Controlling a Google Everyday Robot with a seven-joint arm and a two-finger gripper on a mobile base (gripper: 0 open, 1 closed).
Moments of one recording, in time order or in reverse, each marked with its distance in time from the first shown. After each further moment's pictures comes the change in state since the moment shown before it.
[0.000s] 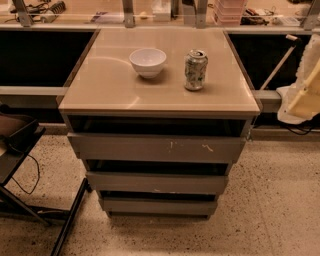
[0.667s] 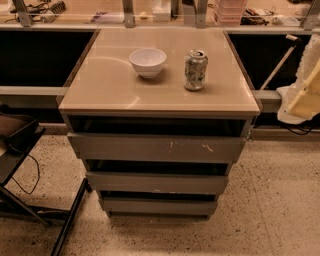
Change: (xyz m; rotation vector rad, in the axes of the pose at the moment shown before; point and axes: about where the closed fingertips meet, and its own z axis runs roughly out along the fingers) arm 0.000 0.000 0.000 0.000 0.000 0.000
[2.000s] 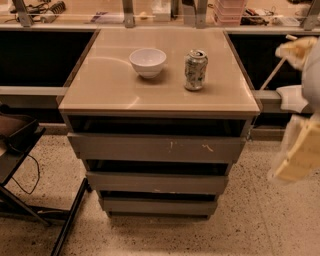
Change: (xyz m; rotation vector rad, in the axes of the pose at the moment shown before) arm 0.033 0.063 0.050 -0.081 0.039 0.034
